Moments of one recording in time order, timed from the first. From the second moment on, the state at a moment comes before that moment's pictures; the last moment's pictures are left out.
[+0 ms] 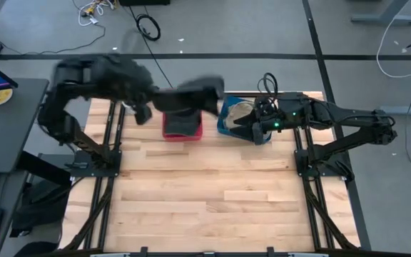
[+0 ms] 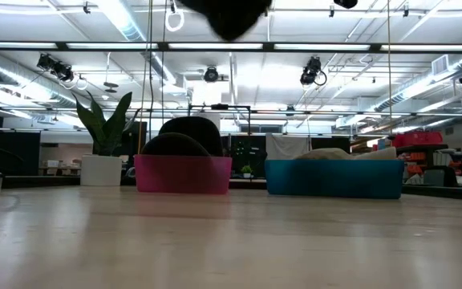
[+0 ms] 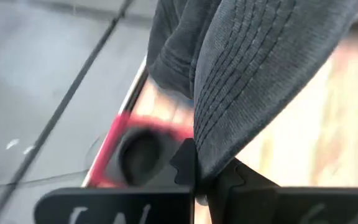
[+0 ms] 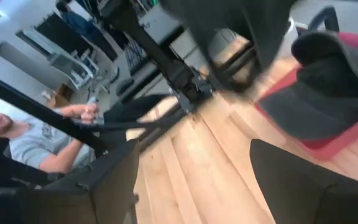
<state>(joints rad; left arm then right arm) 0.18 1.55 2.35 -1.57 -0.21 -0.02 -0.02 1.15 1.31 -0.50 0.01 0.70</state>
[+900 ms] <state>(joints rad) 0.14 1.53 2.02 -1.57 0.02 -0.16 -0.06 1.28 1.31 -0.11 -0.08 0.44</state>
